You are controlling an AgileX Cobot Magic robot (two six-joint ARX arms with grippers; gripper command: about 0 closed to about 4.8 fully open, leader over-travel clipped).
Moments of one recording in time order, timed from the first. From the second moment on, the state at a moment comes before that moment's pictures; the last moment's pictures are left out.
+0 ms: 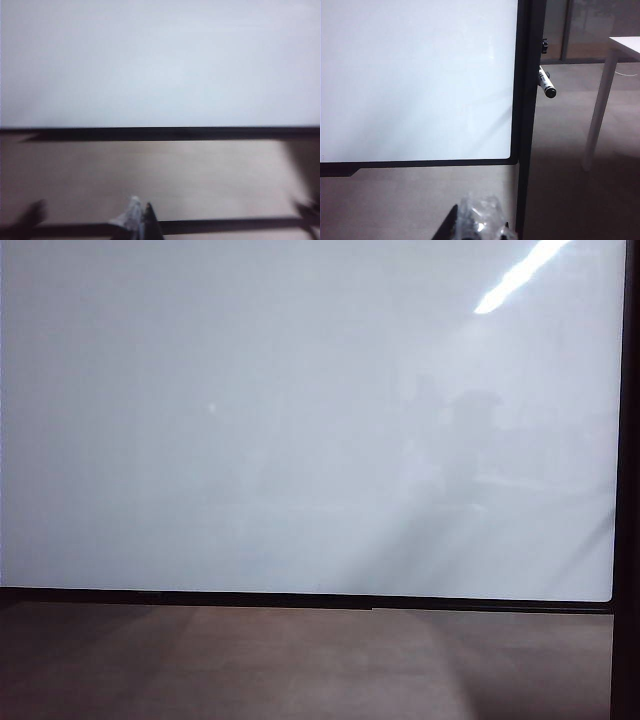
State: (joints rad) left arm -0.11 0.00 0.01 -0.11 -0.06 0.05; right arm 0.02 0.00 0.01 -0.03 0.03 0.05
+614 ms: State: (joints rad) left arm -0.82 0.00 0.01 -0.12 -0.03 0.05; right arm 0.02 0.00 0.01 -0.02 0.03 0.10
